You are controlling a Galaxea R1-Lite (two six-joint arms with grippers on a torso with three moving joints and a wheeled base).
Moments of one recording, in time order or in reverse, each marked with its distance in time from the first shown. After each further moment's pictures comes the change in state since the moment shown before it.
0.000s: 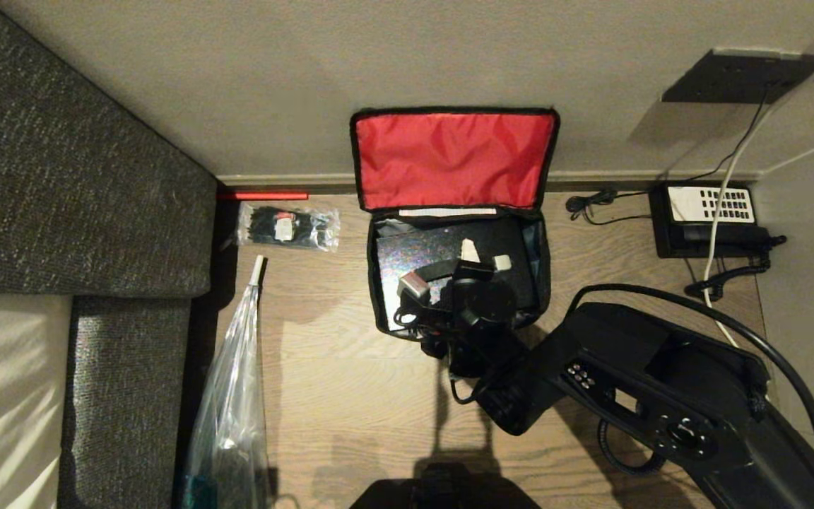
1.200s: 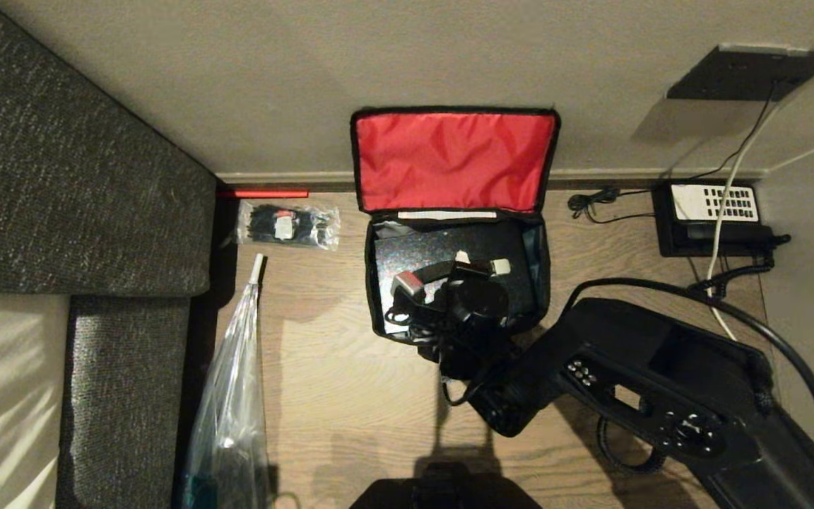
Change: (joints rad) left arm 0.000 0.003 0.000 0.000 0.000 0.000; right arm 0.047 -0.094 -0.006 0.006 -0.081 0.035
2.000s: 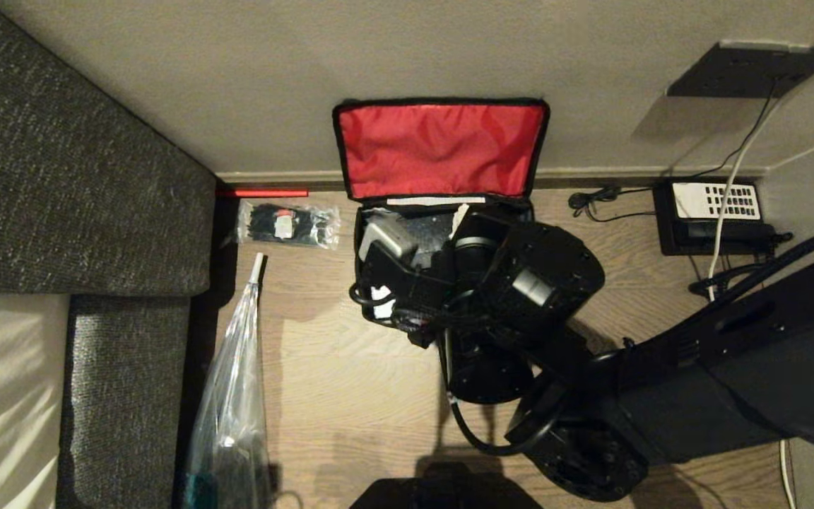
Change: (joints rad) left arm 0.001 -0.003 0.000 -0.001 0.000 0.000; right arm 0.252 -0.472 0.319 0.046 -0.166 -0.033
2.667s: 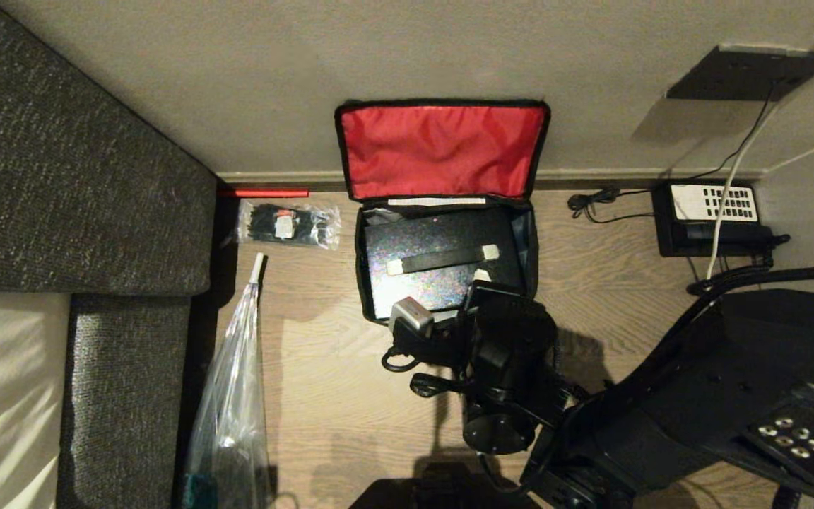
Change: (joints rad) left arm -0.002 0.000 0.000 0.001 0.001 0.000; right arm -0.081 0.107 0.156 0.037 -0.047 0.089
